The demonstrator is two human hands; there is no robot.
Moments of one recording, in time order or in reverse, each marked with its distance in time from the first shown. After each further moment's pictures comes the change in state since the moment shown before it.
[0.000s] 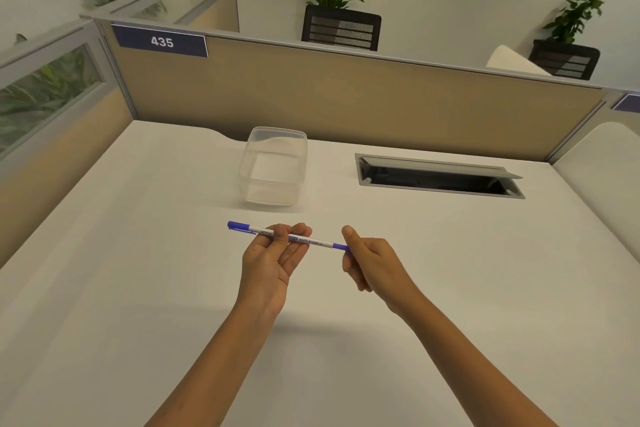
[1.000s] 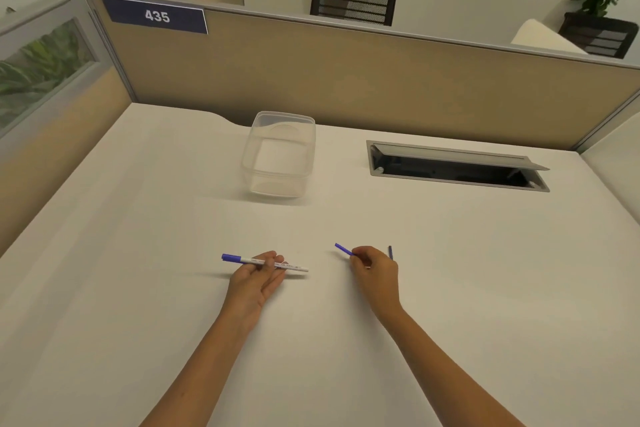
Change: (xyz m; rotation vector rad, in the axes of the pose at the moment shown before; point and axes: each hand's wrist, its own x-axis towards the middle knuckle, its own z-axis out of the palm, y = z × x) left_hand 0.062 -0.040 -0.100 0.230 0.102 -0.174; right_hand 0.069 0.113 0.031 -0.194 0.338 -0.038
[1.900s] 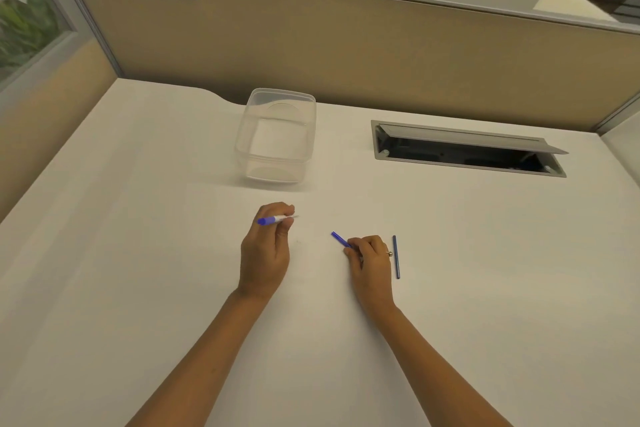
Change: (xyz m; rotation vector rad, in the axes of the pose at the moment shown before) left_hand 0.010 0.015 0.045 0.971 0.060 1.104; right_hand 0.006 0.021 0.025 -0.179 0.056 -0.192
